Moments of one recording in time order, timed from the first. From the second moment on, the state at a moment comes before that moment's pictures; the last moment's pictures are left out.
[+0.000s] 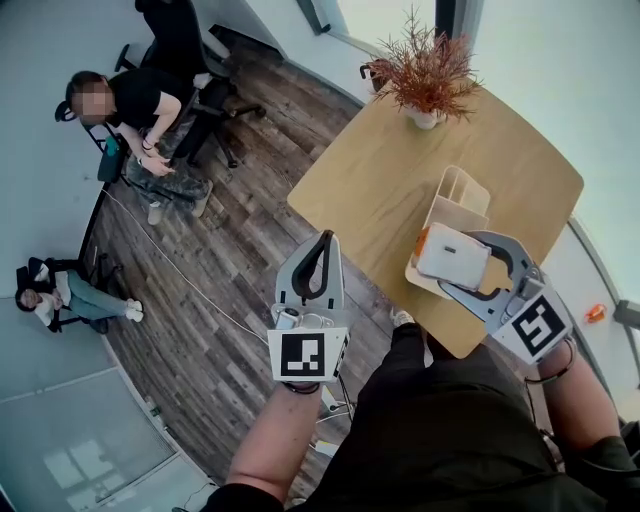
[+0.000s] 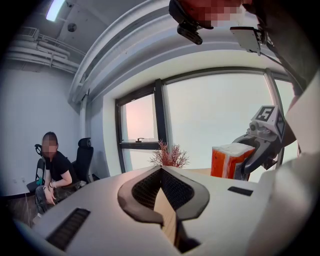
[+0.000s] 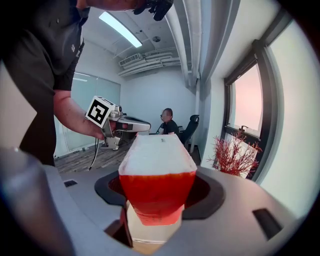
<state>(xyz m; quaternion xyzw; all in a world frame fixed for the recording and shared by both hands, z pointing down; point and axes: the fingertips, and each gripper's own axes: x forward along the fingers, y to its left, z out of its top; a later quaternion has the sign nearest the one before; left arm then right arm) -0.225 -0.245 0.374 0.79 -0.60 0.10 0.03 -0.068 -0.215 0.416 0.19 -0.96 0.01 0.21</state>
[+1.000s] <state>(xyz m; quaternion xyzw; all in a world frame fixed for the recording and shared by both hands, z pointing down) -0.220 -0.233 0.303 0.79 -0.61 0.08 -0.03 -0.063 -0.220 0.340 0.18 -0.96 -0.05 0.19</state>
